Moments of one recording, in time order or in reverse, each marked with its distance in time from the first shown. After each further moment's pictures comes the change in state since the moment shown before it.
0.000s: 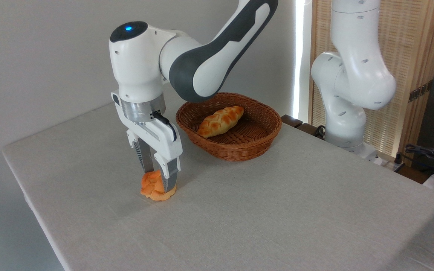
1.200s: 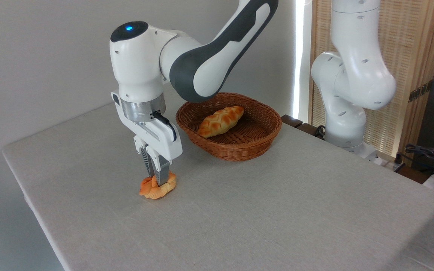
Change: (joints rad) arm 0.000 -0.003 0.002 0.000 0.000 0.001 0.006
